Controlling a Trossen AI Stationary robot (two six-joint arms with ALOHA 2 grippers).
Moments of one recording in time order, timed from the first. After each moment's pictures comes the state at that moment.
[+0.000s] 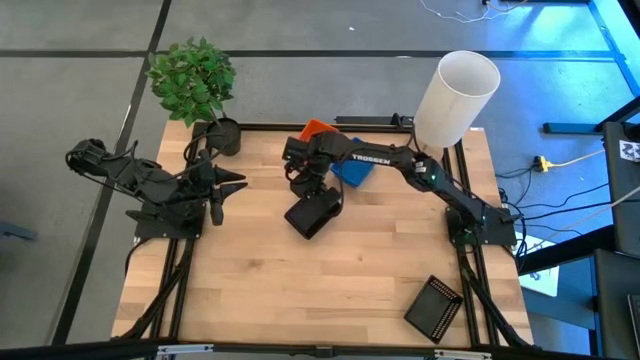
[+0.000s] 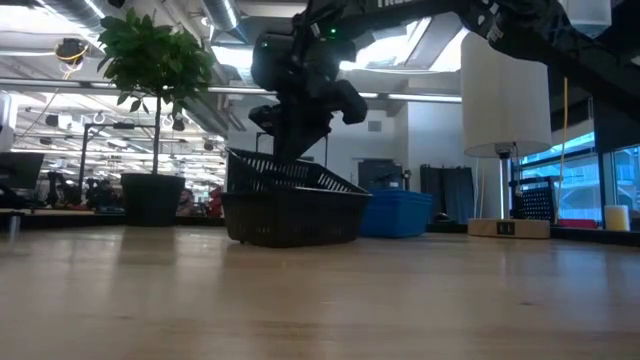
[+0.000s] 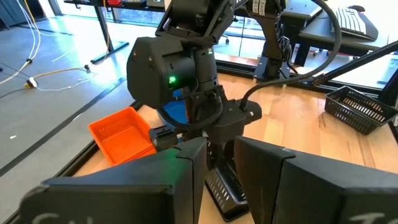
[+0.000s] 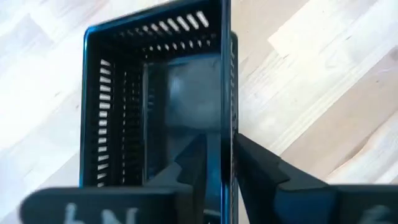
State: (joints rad) left arm -0.44 0.65 0.89 -0.54 -0.79 -0.28; right arm -0.21 2.41 2.33 -1.22 -0.36 -1.01
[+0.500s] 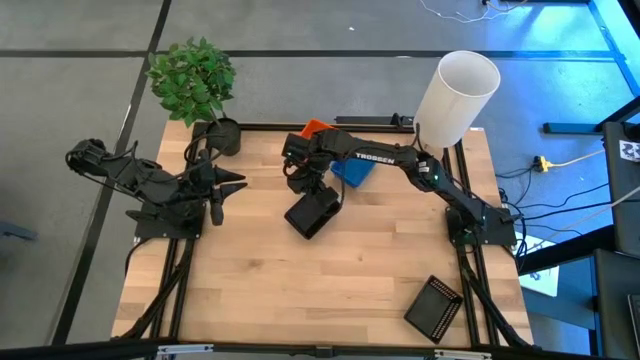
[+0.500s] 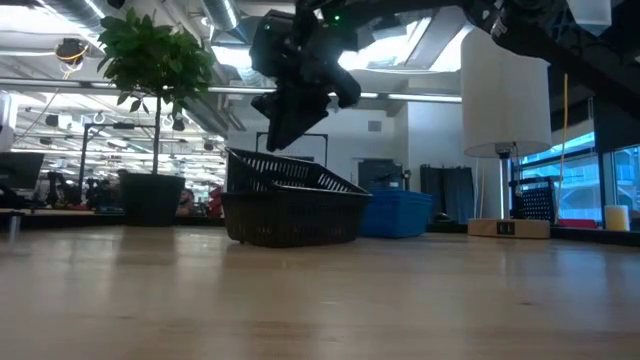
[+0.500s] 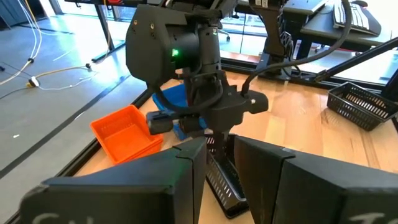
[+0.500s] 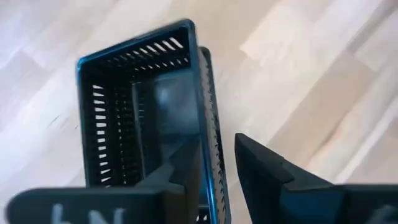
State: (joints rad) left arm -0.44 0.65 0.89 -0.56 -0.79 -0.28; right arm -0.21 2.39 2.36 -1.20 -0.34 -0.88
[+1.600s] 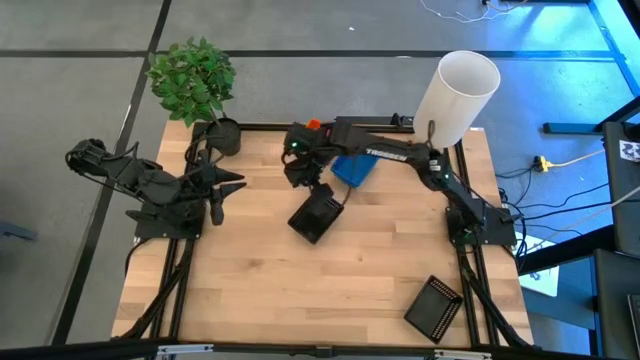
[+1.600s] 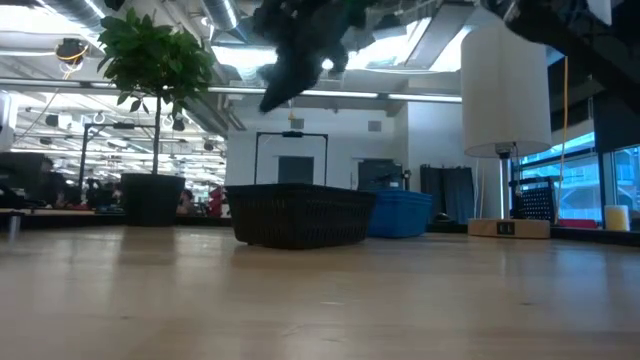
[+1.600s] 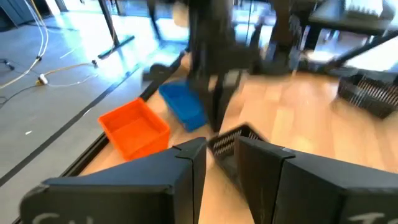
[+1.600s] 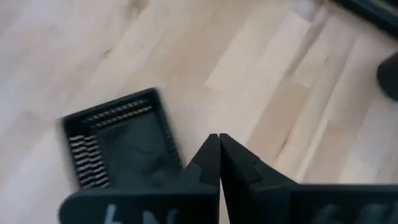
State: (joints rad) left arm -0.44 0.65 0.89 -0.60 -0.80 -0.28; right arm -0.20 2.29 2.33 -1.10 -0.33 -0.72
